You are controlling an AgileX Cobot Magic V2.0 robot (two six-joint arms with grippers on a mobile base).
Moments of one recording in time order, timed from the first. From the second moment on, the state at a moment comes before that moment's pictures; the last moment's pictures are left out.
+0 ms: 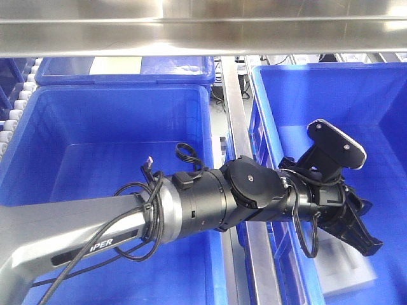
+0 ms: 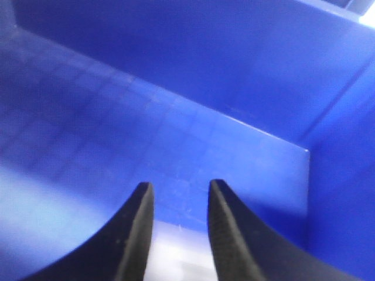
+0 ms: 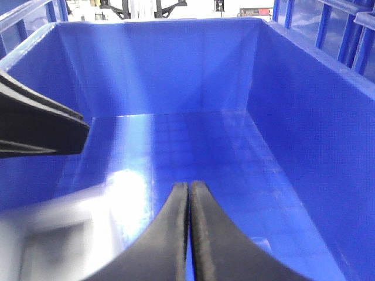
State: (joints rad) left arm -0.96 2.04 -1.57 -1.22 0.23 1.13; right arm -0.08 -0.02 0.02 0.01 0.18 0.01
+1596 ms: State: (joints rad) left arm -0.99 1.67 -1.31 -0.33 0.31 0.36; right arm -0.08 -0.02 0.02 0.01 0.18 0.01
